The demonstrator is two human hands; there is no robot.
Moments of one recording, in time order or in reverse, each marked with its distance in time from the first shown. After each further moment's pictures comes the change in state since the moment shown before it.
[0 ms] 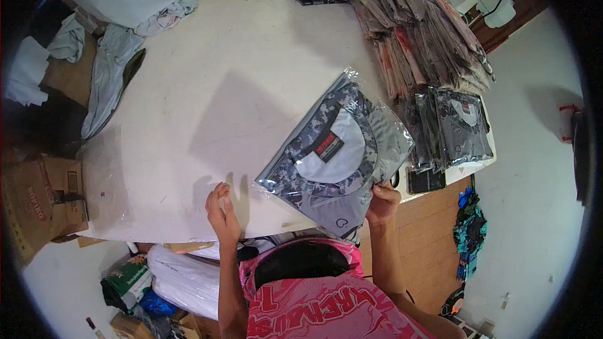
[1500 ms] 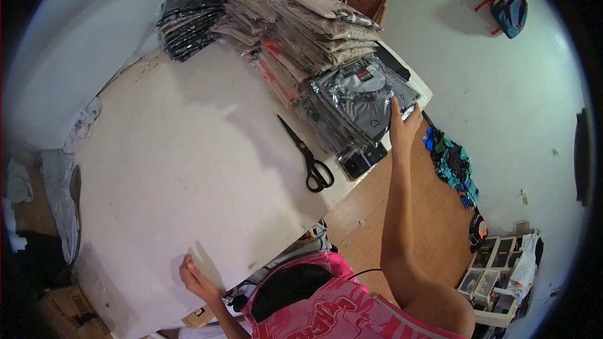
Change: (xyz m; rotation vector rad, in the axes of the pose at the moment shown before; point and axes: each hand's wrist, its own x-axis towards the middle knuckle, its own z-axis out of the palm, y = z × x) left_hand 0.001 -0.008 0.004 0.073 -0.026 0.116; right_hand 0.008 -0.225 -0.058 -1.595 1.199 -0.749
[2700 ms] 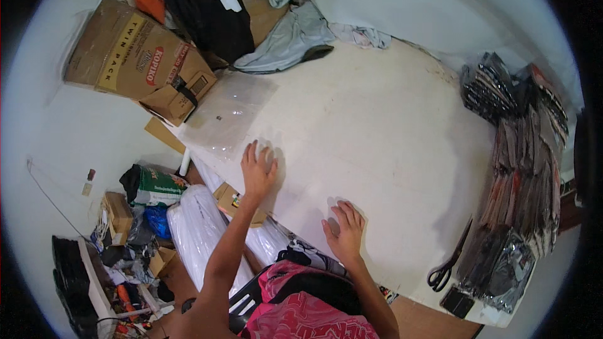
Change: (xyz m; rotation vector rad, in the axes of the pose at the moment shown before) left_hand 0.049 -0.073 -0.134 0.720 0.374 -0.030; right_hand -0.400 -0.116 0.129 0.378 -1.287 -1.038
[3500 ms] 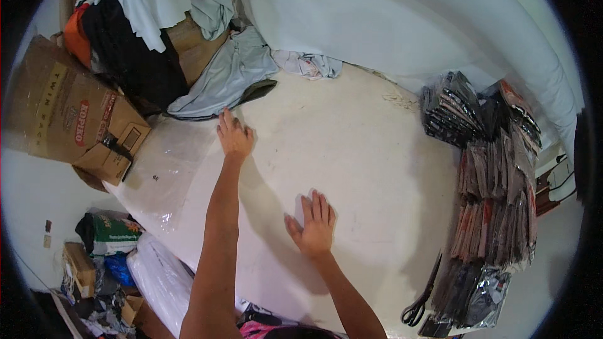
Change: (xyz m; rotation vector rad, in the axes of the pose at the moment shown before) left_hand 0.236 -0.003 0.192 0.248 -0.032 -0.019; right_hand 0.154 0.059 0.014 -0.312 0.003 0.100
